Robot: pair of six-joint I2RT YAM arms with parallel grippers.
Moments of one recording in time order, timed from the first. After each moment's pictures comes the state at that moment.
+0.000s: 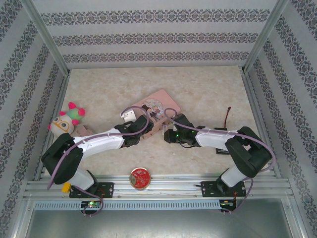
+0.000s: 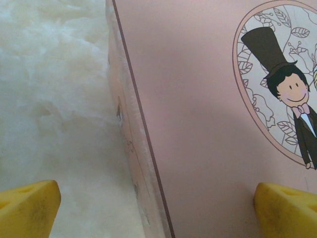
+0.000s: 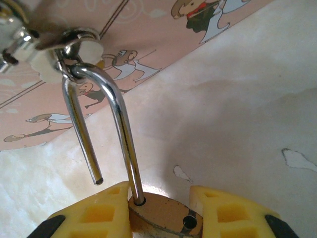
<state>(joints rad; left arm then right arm) -0.78 1.51 0.85 -0.34 -0.55 -1.11 0.67 1.57 0.68 -0.06 -0.18 0.69</state>
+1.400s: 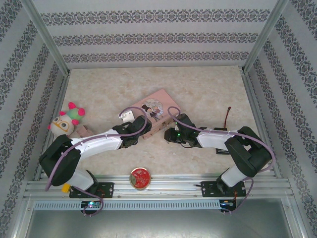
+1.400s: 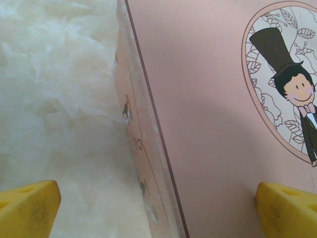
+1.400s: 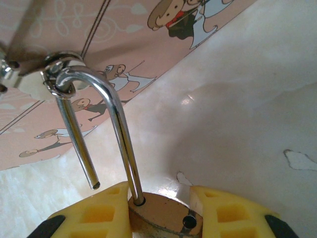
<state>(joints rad) -0.78 1.48 0.82 -0.34 -0.54 -1.11 0.64 1.57 0.64 0.03 -0.23 0.78</state>
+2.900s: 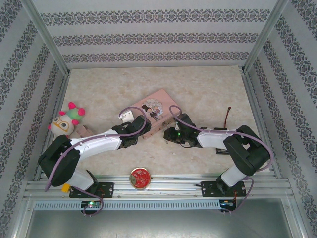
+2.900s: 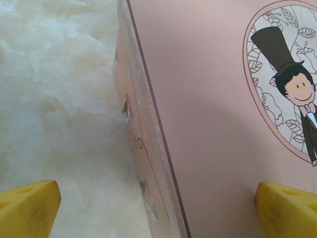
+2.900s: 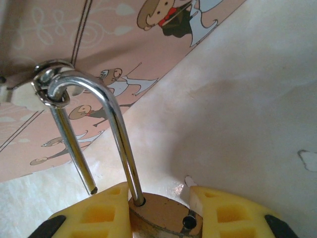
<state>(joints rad) -0.77 1.47 0.81 -0.33 -0.52 -1.11 0.62 1.58 0.63 0.09 -0.28 0.86</state>
